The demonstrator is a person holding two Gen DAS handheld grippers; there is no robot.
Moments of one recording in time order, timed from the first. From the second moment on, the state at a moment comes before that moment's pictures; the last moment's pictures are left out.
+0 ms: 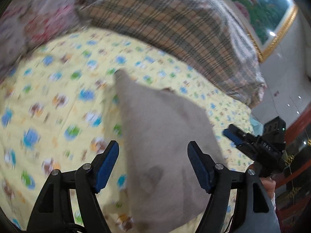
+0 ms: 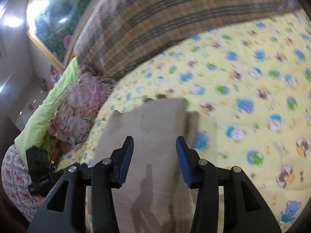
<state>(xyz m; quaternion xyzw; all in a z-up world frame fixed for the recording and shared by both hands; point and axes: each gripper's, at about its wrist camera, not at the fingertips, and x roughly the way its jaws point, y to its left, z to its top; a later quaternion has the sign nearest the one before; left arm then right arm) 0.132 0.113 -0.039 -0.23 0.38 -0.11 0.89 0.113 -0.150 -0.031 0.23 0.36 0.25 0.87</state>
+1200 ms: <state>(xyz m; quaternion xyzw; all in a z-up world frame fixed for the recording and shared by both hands) 0.082 0.099 -0.070 -0.17 0.44 -0.03 0.88 0.039 -0.129 -0.059 0.19 0.40 0.27 0.85</state>
